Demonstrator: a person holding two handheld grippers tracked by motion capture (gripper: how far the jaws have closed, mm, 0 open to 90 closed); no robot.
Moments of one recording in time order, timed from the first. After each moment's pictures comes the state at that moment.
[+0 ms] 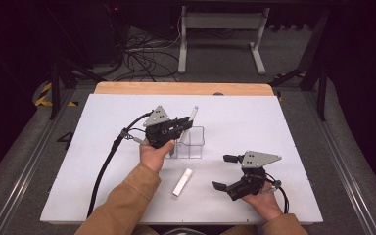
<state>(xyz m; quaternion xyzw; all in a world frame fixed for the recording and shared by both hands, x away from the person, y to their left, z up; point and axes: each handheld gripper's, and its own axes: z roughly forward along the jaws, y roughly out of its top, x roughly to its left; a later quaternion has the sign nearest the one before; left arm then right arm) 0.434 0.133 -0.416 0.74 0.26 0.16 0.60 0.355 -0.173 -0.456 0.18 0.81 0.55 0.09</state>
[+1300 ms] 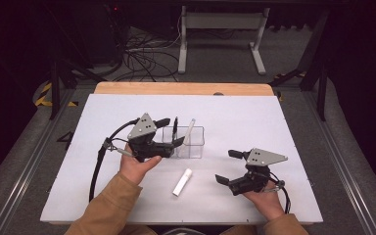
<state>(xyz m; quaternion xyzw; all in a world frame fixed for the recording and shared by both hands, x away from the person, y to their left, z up) 0.380 0.164 -0.386 0.77 0.24 0.21 0.56 0.356 -0.180 -0.451 0.21 0.79 0.56 0.13</state>
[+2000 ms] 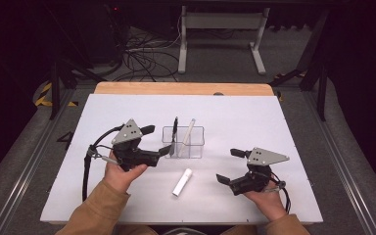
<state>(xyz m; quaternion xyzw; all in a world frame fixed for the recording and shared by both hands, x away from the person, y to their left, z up) 0.356 0.194 -0.386 0.78 0.29 0.19 0.52 0.354 -0.181 -0.445 0.22 0.79 0.56 0.14</state>
